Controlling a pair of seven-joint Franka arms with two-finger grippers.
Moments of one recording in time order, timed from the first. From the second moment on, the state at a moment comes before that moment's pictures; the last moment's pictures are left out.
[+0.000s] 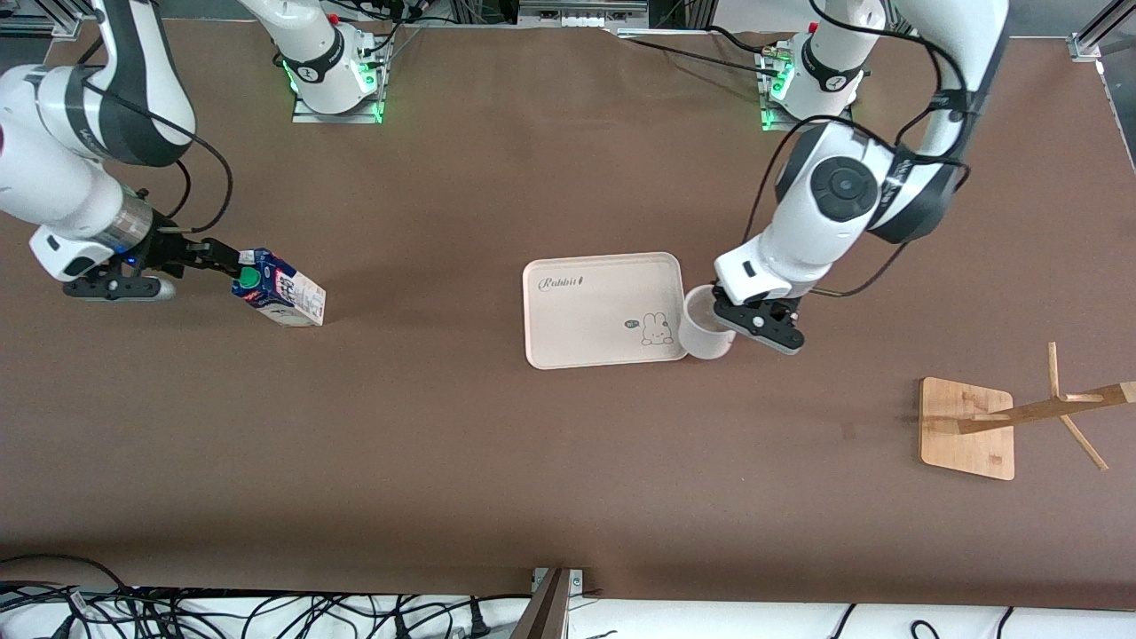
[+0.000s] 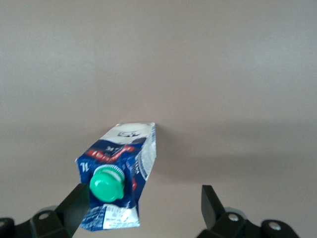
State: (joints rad) left arm -0.18 0.27 -0.20 -1.91 0.09 2.30 0.09; right arm -0.11 0.02 0.03 -2.12 0.02 2.12 -0.06
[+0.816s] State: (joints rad) left arm -0.10 0.26 -0.20 -1.79 0.35 2.29 0.64; right arm -0.13 -0.04 0.08 -1.91 0.03 1.90 -0.08
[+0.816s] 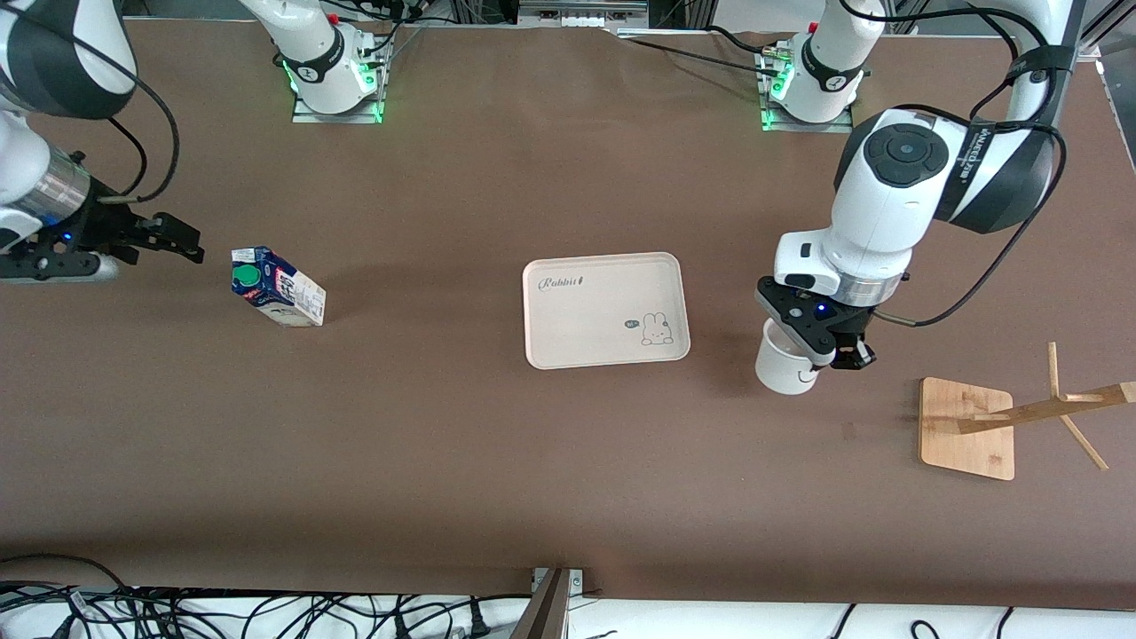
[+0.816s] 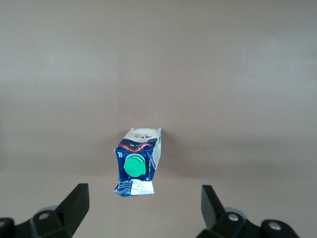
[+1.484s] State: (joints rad) left arm -0.03 0.26 -0.17 -1.69 0.44 2.29 1.10; right arm -0.13 -0.08 0.09 -1.77 0.03 1.69 -0.06
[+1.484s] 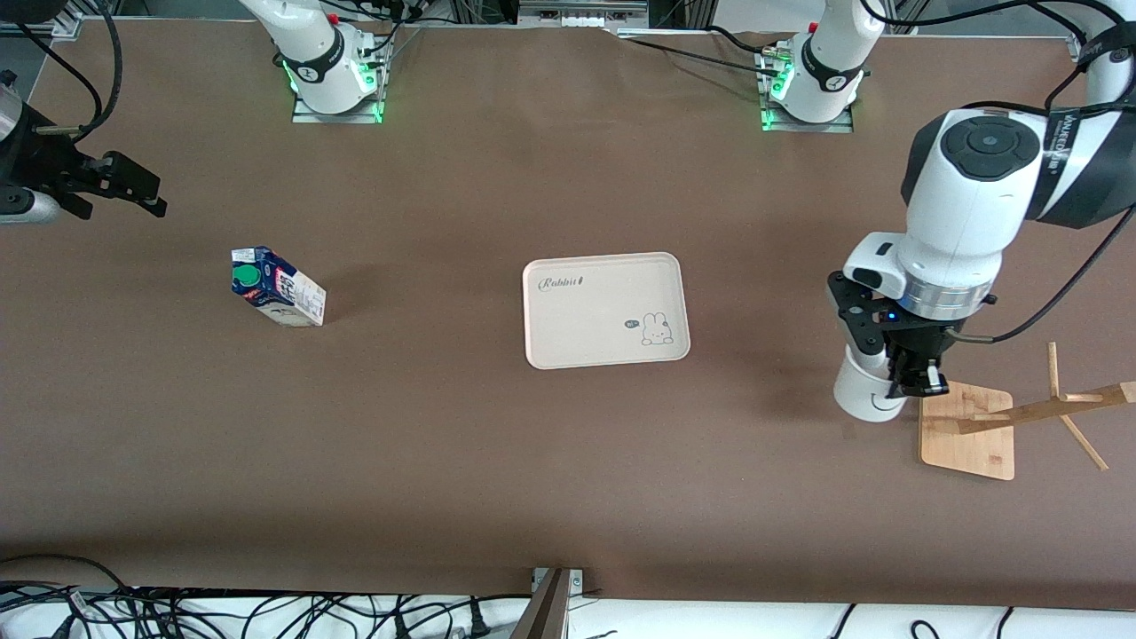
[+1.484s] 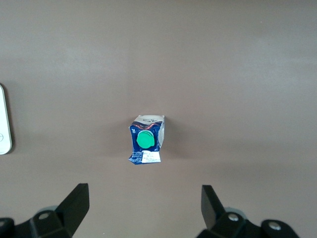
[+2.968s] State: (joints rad) left arm 0.15 0.37 -0.16 -1.52 0.45 2.35 1.66; right arm -0.08 -0.05 0.17 -1.67 -0.03 1.56 0.09
